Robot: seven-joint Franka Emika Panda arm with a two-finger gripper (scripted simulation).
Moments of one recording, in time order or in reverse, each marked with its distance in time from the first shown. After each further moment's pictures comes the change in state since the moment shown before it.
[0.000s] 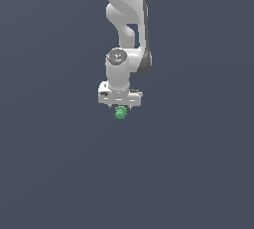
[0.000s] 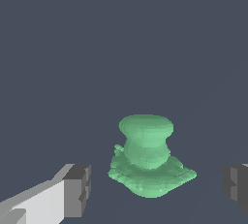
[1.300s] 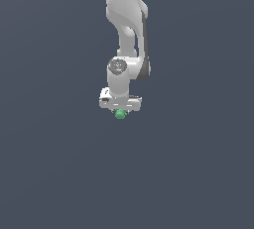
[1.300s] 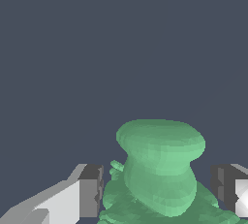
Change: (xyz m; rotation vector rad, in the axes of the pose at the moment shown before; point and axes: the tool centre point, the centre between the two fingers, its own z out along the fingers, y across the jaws) arm 0.000 0.000 0.039 0.000 0.002 0.002
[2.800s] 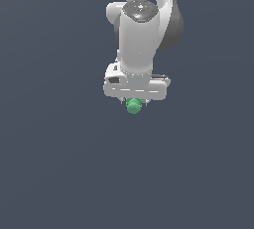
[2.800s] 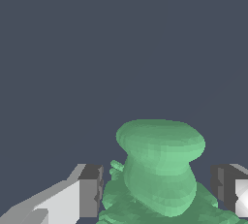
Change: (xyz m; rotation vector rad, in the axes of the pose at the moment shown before) arm 0.087 -0.068 -0.195 -0.001 0.000 0.000
